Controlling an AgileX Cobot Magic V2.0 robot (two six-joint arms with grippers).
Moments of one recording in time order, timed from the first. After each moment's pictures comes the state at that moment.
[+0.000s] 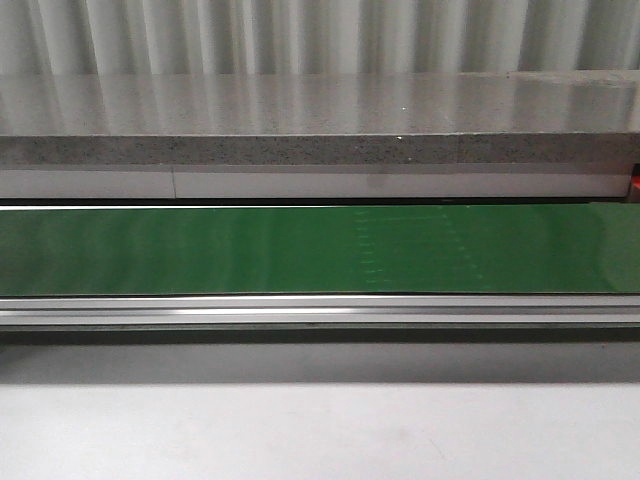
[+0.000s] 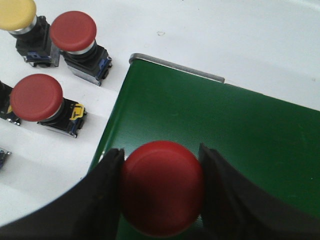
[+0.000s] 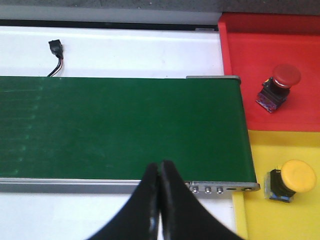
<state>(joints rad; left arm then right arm) -0.03 1.41 -0.85 0.39 0.42 -0.64 -0.02 0.70 -0.72 0.00 0.70 0.07</state>
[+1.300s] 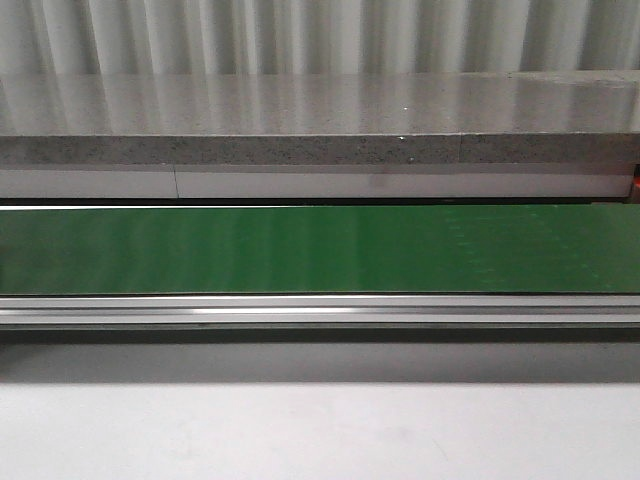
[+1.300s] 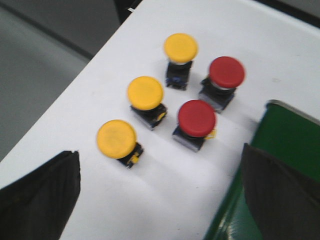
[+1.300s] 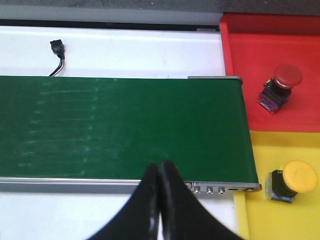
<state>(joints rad) 0.28 1.29 -0.88 0.37 0.54 -0.55 -0.02 0.70 -0.72 0.00 0.70 0.07</state>
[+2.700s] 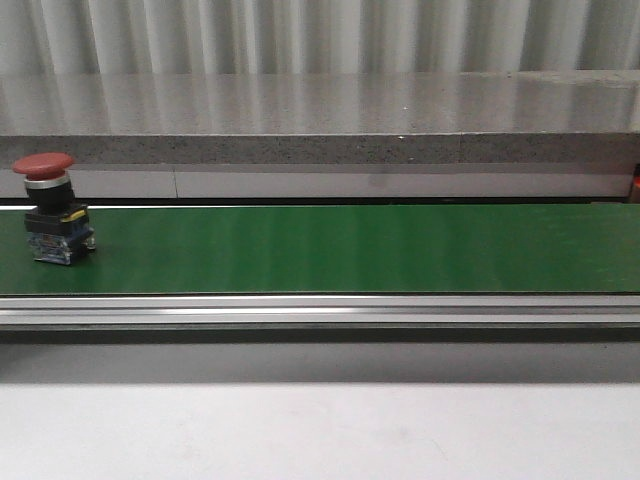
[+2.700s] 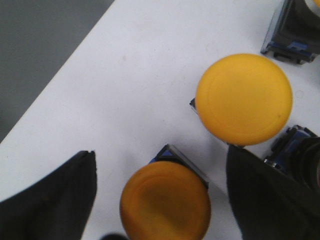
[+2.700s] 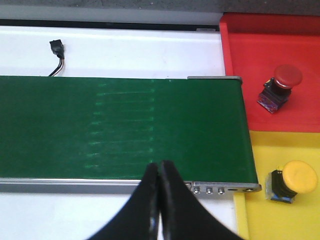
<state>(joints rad) 0.39 1.77 -1.07 0.42 0.53 -0.55 -0.02 0.70 -0.72 0.00 0.70 0.07</state>
